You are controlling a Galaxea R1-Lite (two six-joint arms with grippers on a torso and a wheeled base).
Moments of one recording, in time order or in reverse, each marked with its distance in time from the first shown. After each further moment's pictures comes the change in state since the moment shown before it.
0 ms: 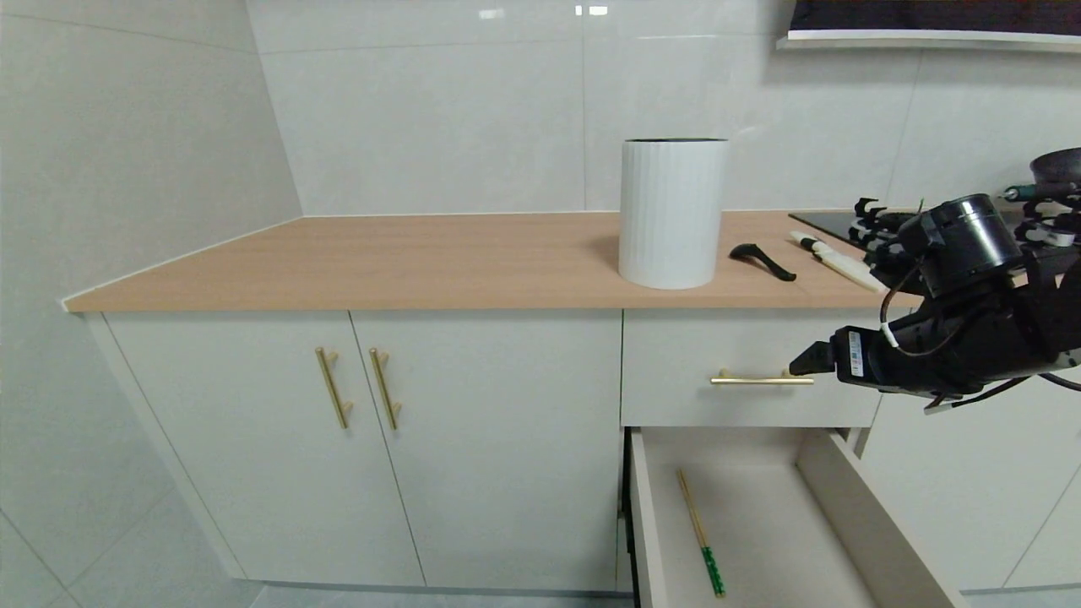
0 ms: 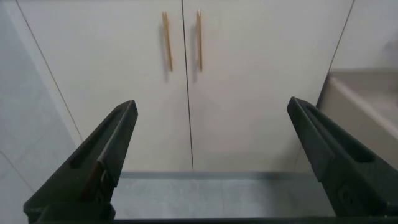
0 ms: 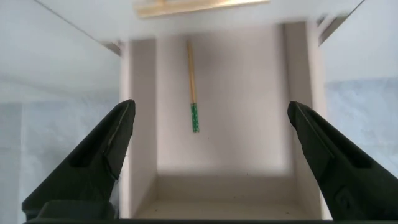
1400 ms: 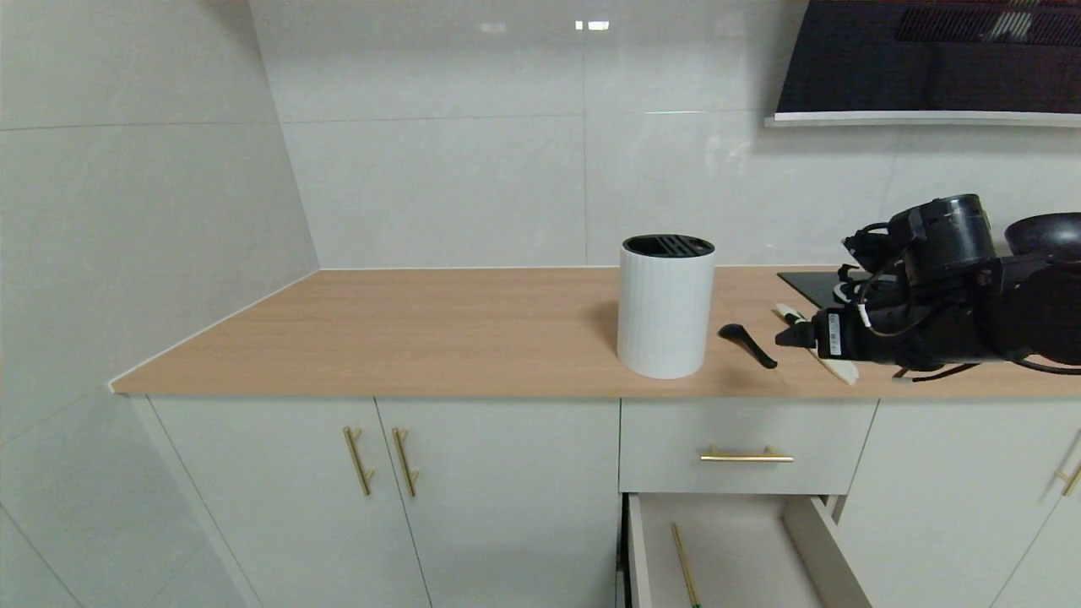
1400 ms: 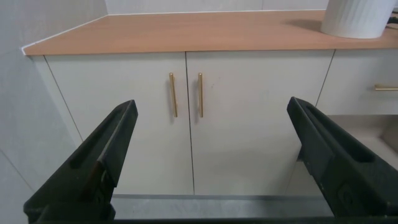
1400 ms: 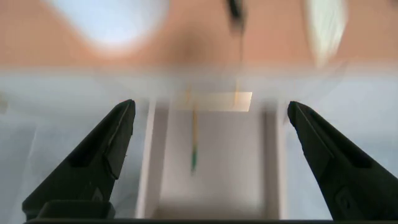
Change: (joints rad) left arm 0.000 0.000 0.000 0.000 0.000 0.000; right arm -0.059 0.091 0.012 -0.298 0.009 -0.173
